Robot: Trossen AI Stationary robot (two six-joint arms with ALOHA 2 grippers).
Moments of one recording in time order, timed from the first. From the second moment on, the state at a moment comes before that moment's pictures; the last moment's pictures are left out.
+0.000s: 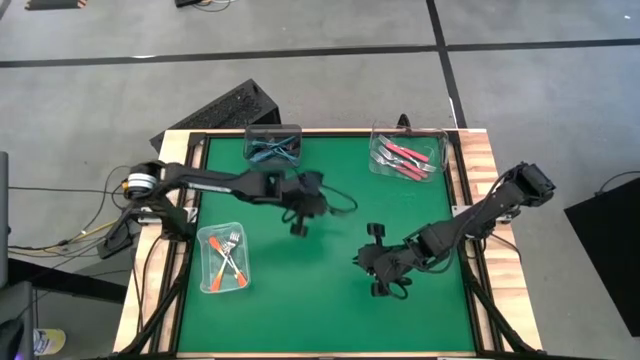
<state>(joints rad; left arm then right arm) 0.08 1.68 1.23 -0.39 -0.03 0.46 0.49 1.49 1.03 -0.39 0.39 0.29</state>
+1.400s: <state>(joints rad) 0.75 1.59 1.13 -0.49 -0.15 0.46 0.04 1.45 0.99 -0.31 0.23 0.09</state>
